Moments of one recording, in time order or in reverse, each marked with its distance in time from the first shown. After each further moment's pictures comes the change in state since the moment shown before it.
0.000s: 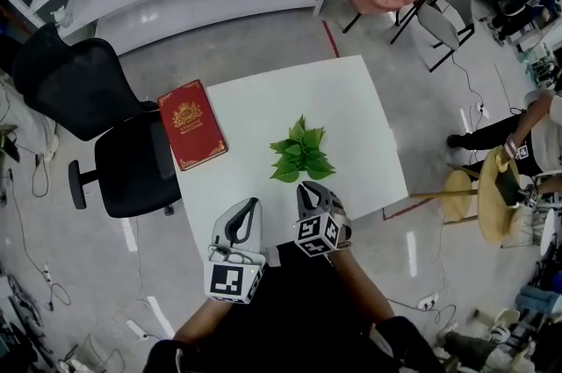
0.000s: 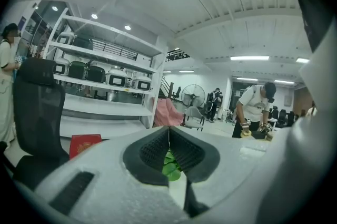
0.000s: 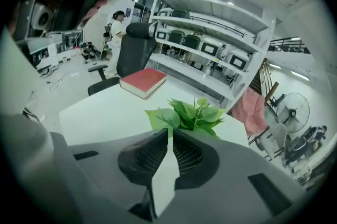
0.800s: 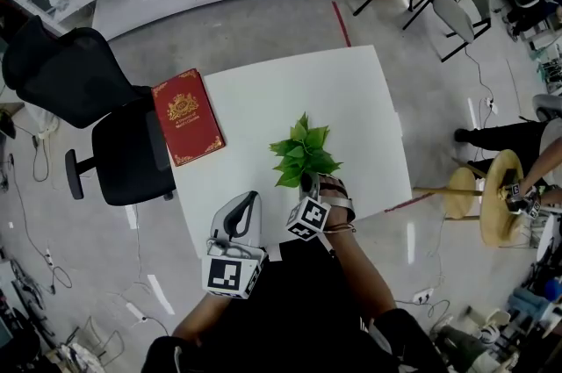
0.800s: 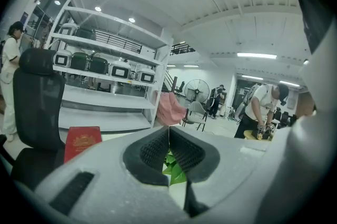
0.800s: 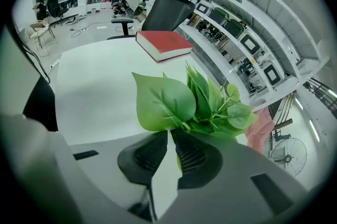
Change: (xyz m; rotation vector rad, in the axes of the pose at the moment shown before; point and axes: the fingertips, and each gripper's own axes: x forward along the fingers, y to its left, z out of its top) left arm 0.046 0.017 -0.024 -0.048 0.079 0.026; right arm 0.080 -0.005 -0.047 -0.442 0.271 0.088
